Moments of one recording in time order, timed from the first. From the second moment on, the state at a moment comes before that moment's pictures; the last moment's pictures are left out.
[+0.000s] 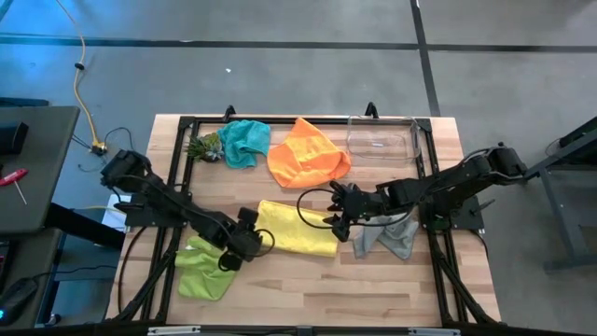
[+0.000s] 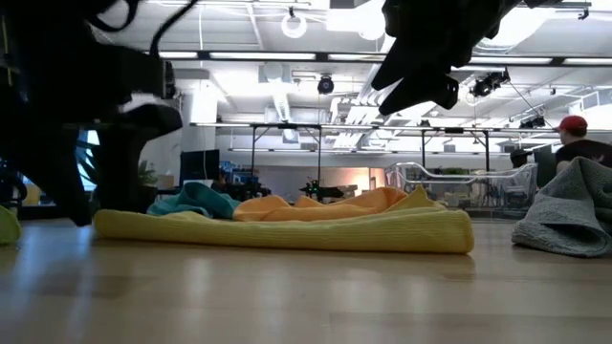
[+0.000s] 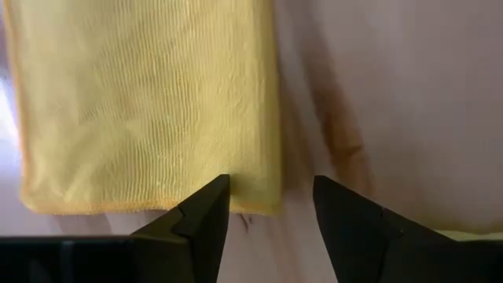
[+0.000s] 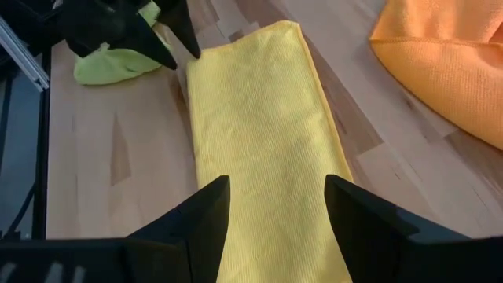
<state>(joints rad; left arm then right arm) -0.36 1.60 0.82 -0.57 -0.24 -0.12 0.22 1.40 0.90 -0.25 0.18 0.62</state>
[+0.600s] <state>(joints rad) -0.34 1.63 0.82 -0.56 -0.28 -0.12 0.22 1.40 0.90 -0.25 0.19 0.62</state>
